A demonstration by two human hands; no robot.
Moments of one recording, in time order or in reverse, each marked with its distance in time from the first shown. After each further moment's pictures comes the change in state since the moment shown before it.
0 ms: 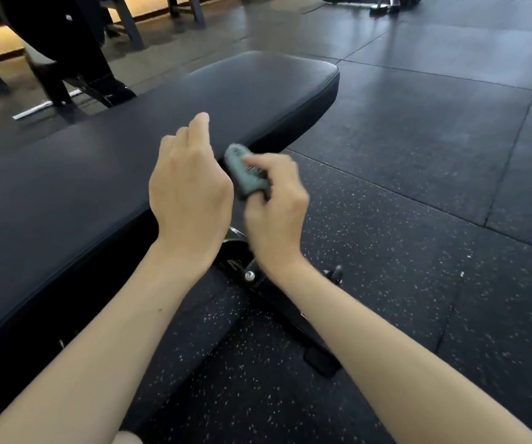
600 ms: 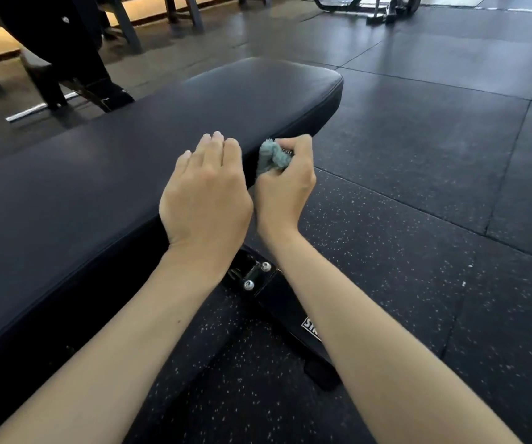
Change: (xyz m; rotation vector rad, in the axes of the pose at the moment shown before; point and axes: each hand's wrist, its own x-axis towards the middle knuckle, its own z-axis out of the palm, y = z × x) left_hand 0.001 -0.004 0.024 0.223 0.007 0.302; right_hand 0.036 0.017 0.029 0.010 0.156 0.297
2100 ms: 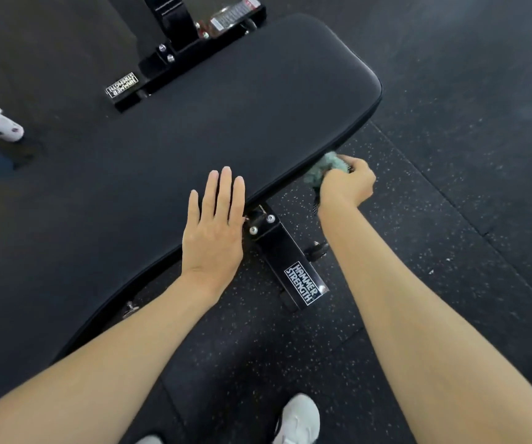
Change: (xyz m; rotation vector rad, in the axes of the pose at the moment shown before) left_hand 0.013 0.012 -0.033 0.119 -0.674 -0.122; right_hand 0.135 -0.029 -0.024 -0.429 -0.120 0.882
